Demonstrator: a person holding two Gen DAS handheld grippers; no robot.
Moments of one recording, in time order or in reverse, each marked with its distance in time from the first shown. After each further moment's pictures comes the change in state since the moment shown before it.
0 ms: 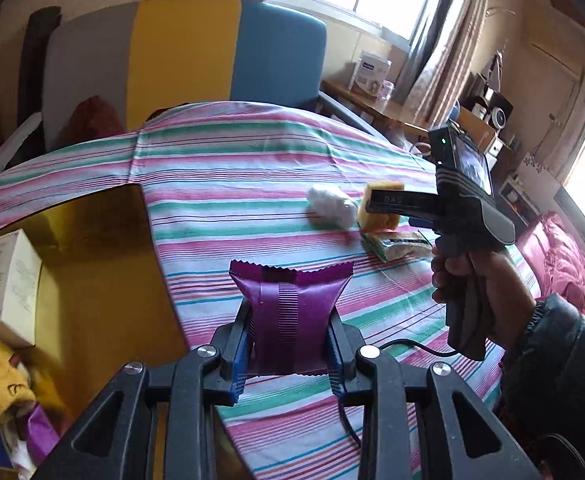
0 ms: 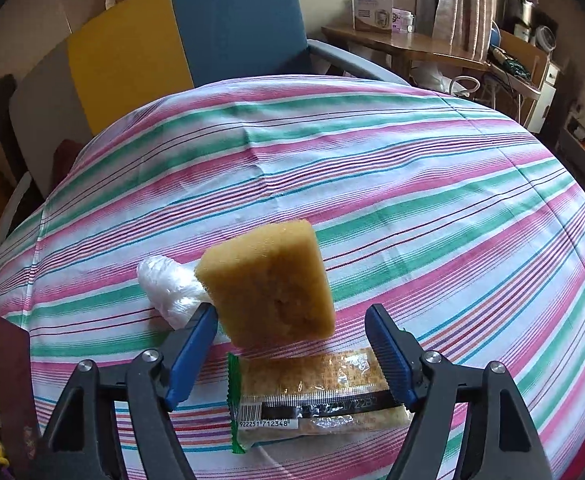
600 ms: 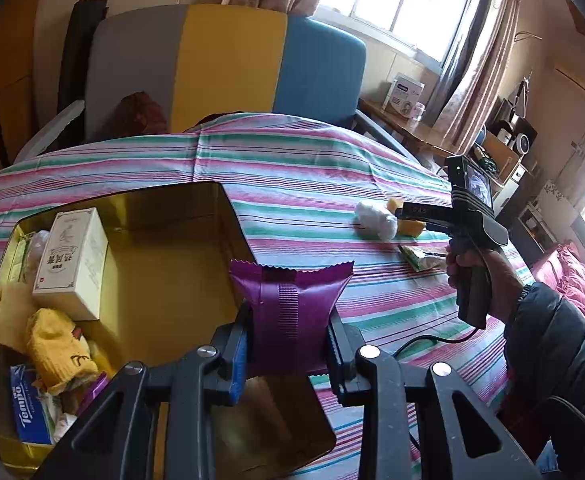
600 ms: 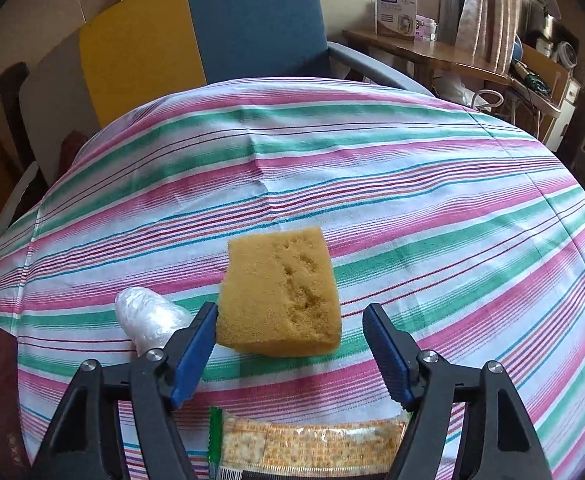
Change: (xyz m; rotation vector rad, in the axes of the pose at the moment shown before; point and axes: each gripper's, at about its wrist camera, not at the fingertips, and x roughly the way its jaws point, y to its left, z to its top) left arm -0.044 0.044 -0.013 -0.084 -0.037 0.076; right arm 0.031 -0.001 0.026 -0.072 -0.013 0.043
